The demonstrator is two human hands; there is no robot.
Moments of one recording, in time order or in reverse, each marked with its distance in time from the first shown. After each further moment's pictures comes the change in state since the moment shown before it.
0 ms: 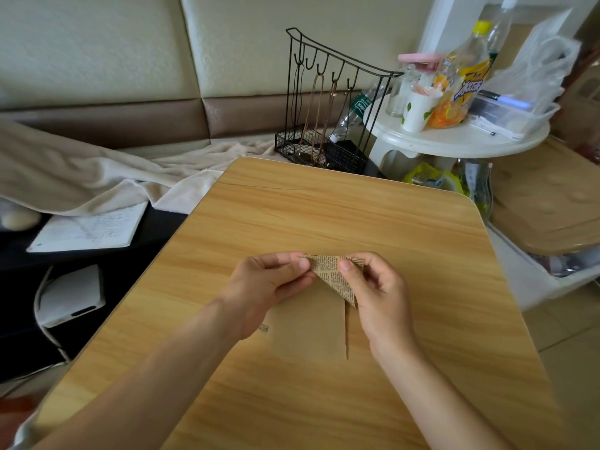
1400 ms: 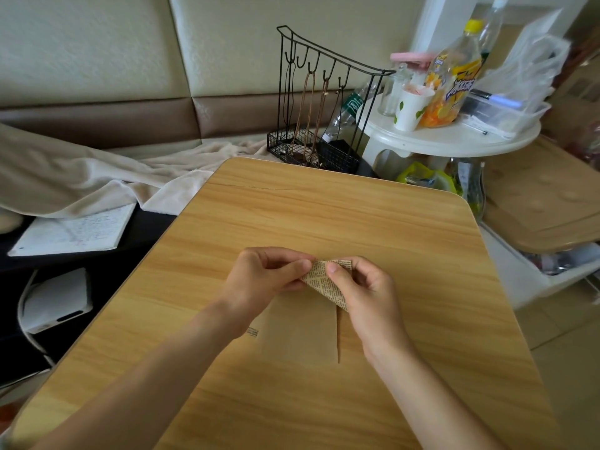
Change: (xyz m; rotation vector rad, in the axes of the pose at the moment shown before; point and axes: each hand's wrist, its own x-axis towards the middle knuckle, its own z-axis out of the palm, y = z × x) left_hand 0.004 0.000 0.009 0.483 -0.048 0.237; right_hand 0.000 -0.013 0.004 0.087 -0.024 0.175
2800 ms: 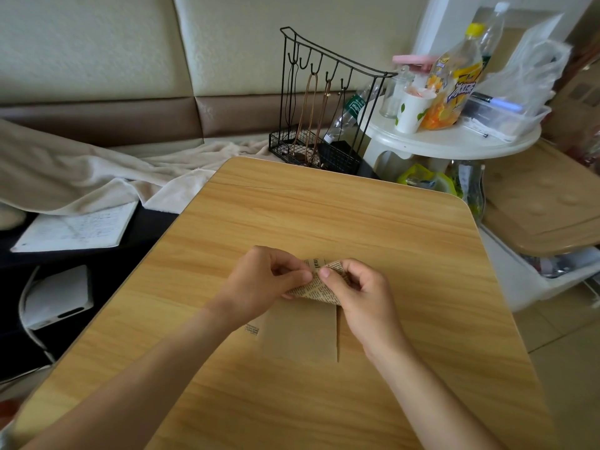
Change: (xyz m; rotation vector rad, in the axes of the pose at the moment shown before) left_hand 0.005 -0.003 -0.009 0.393 -0.059 0.091; right_hand 0.003 0.006 -0.005 -0.259 -0.112 -0.121
